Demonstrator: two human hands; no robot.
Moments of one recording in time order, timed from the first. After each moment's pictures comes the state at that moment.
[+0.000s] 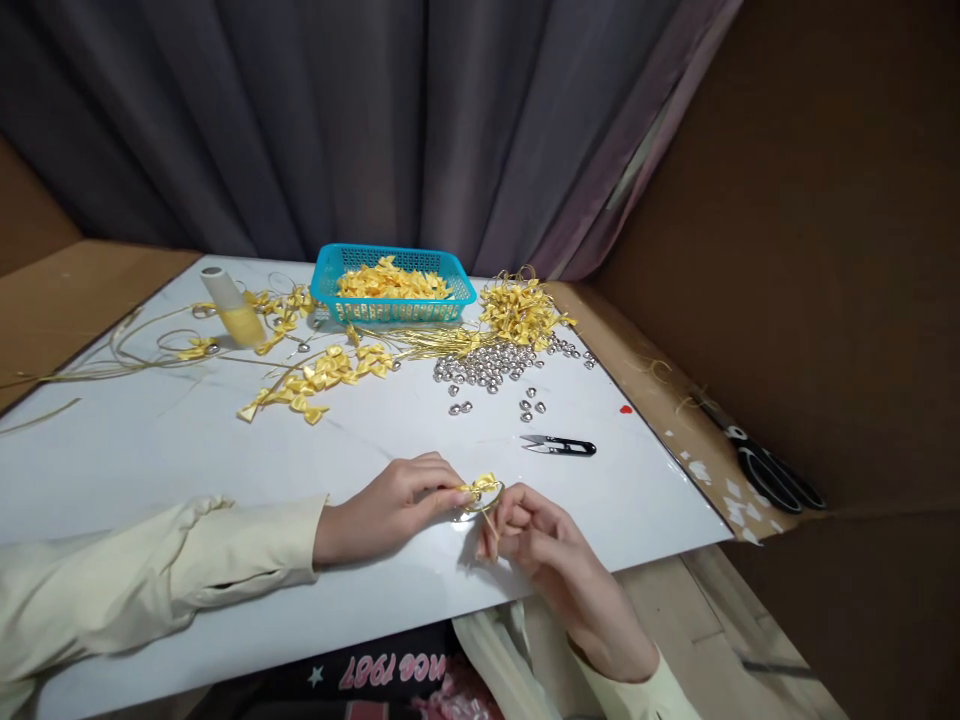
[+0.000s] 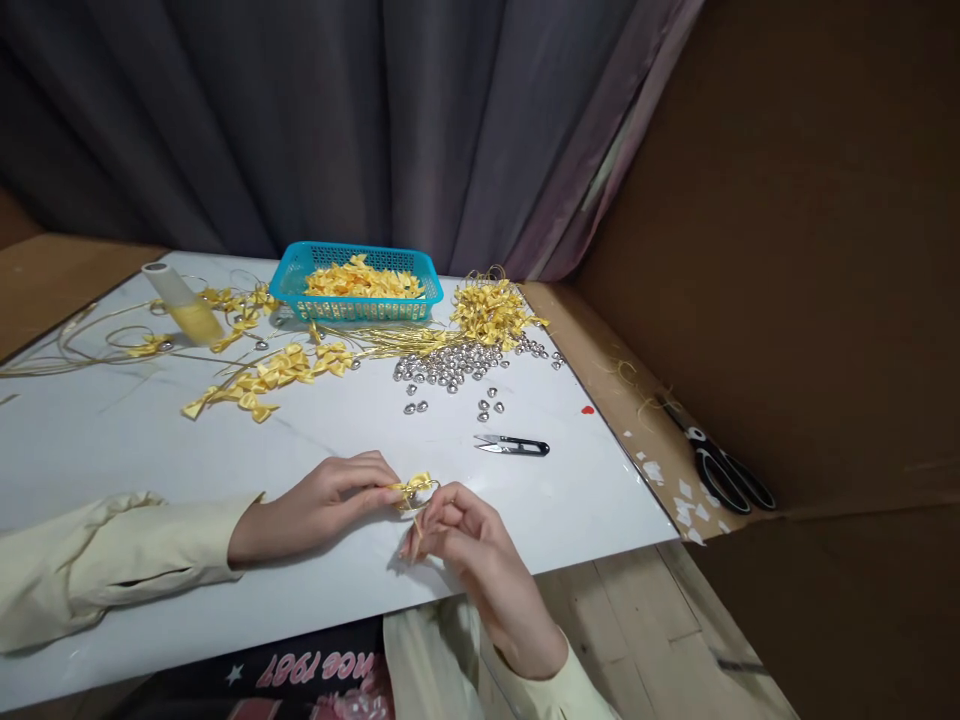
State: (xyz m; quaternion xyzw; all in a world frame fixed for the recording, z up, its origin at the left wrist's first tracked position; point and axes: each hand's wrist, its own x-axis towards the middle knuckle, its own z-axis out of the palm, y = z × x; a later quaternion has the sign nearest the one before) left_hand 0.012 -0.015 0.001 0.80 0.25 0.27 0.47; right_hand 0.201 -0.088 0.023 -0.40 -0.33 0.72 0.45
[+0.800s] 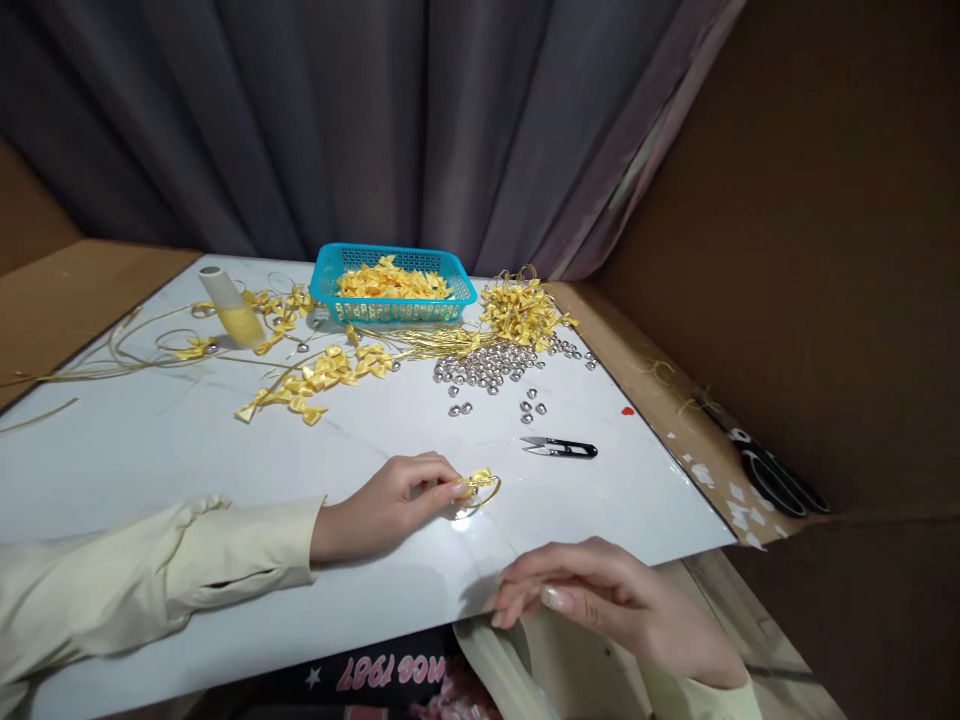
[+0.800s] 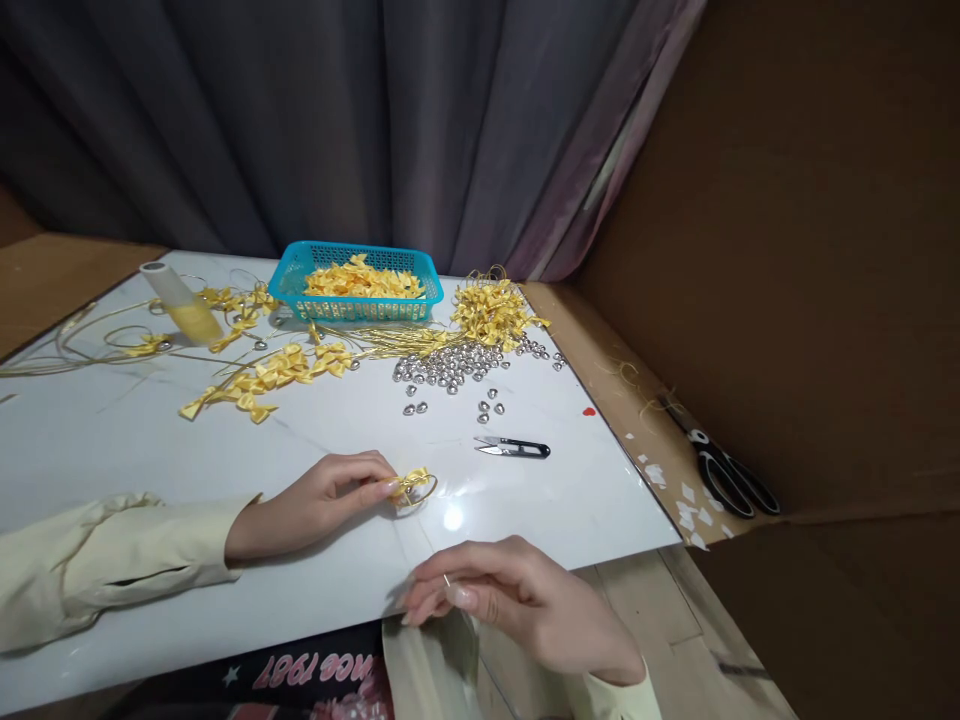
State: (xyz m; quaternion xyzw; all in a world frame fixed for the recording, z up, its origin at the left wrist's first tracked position) left_hand 0.012 -0.015 0.003 0.73 0.30 0.27 0.54; right_hand 0.246 -0.098 0.051 -0.35 -0.55 0.72 0.26
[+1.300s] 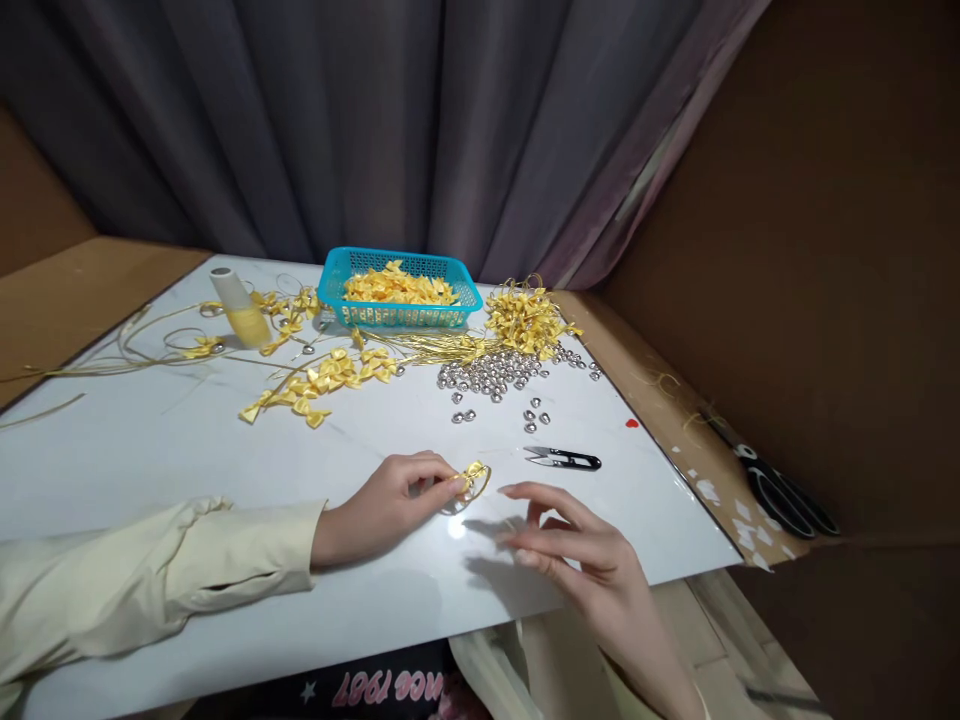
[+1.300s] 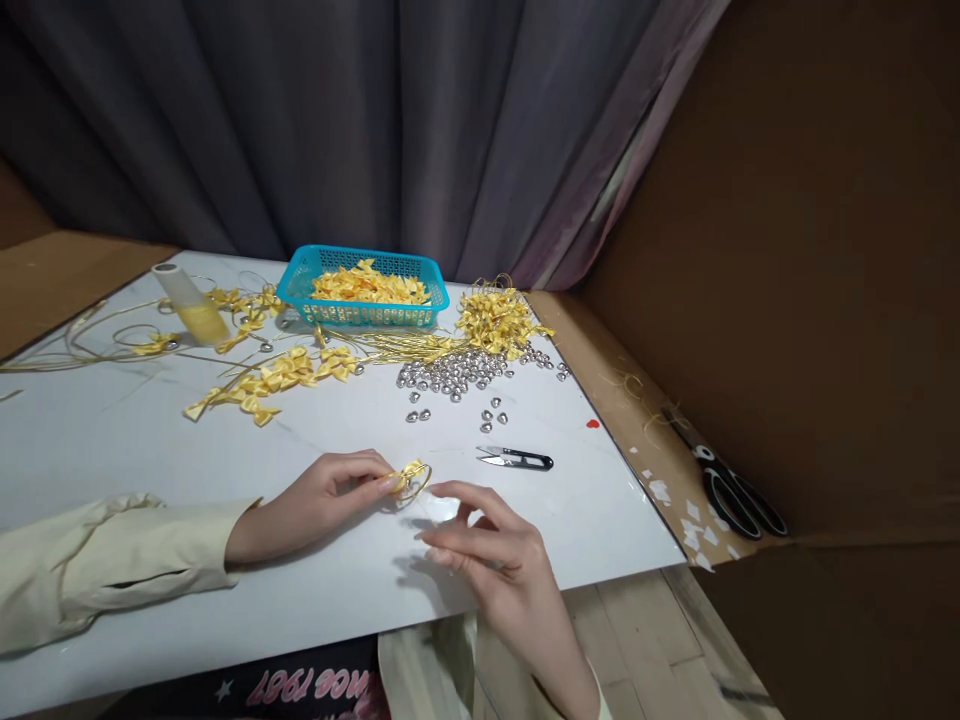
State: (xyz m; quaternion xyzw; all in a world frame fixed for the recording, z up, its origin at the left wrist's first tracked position) left_hand 0.014 -0.013 0.002 0.72 0.35 0.30 0.51; right_hand 0.229 -0.085 0.035 -0.49 -0.68 0.38 0.40
